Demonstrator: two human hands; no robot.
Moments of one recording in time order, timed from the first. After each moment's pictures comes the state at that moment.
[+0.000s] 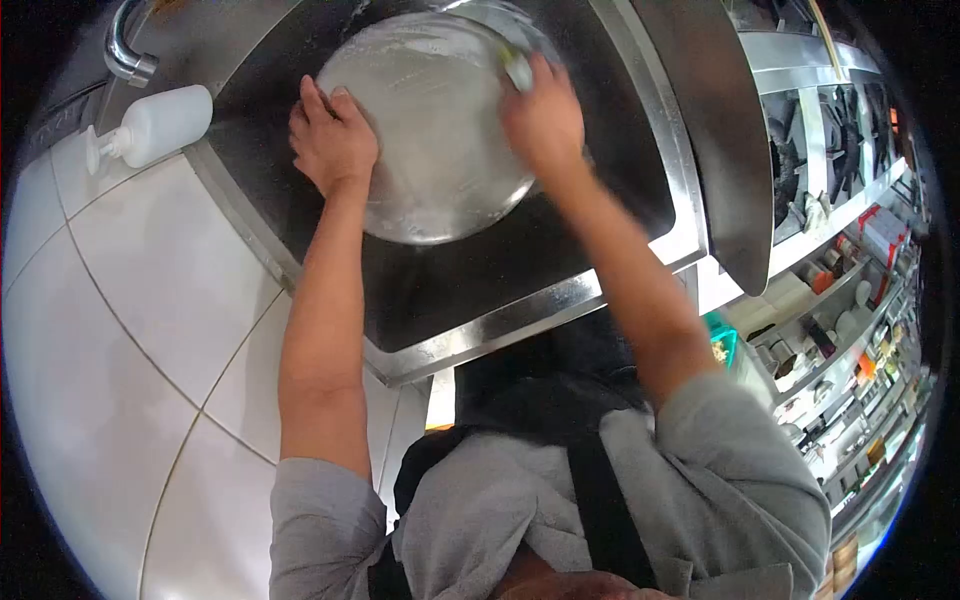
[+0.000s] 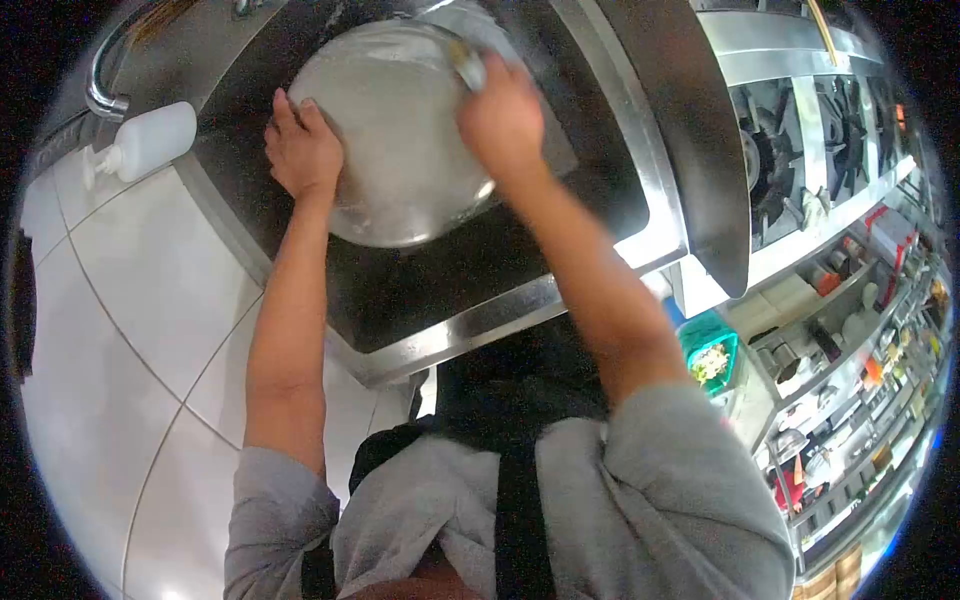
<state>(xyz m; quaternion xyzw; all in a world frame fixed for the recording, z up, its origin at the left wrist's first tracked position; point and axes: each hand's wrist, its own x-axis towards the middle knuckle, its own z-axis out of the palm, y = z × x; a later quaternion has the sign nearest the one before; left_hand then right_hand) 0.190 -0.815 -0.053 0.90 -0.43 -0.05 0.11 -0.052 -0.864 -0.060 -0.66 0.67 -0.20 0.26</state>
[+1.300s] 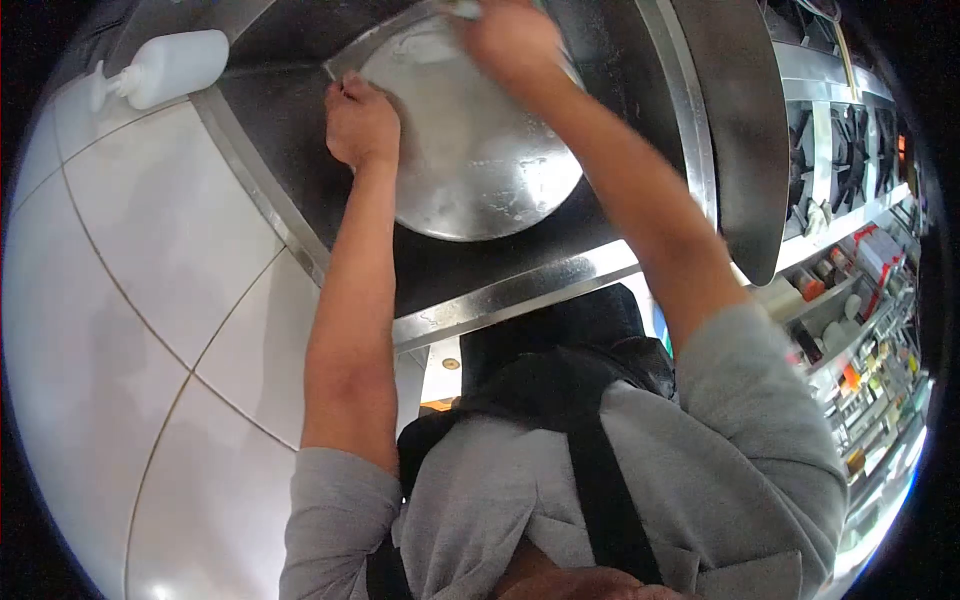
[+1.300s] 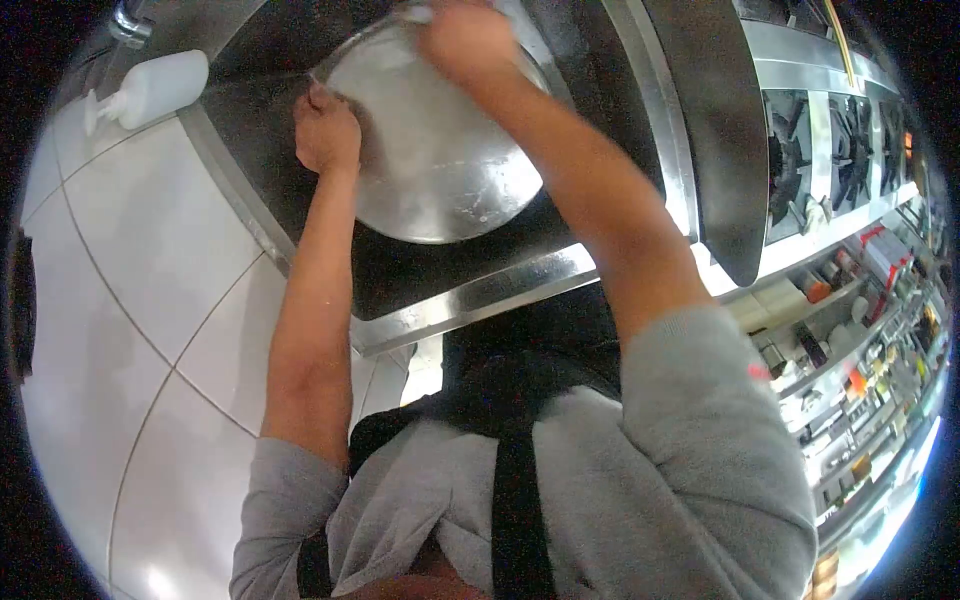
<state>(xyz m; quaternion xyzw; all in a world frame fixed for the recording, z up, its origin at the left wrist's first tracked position) 0.176 -0.783 -0.045 0.92 -0.31 -0.14 0.20 0.019 -0.917 -0.055 -0.78 0.57 -0.04 0.26</state>
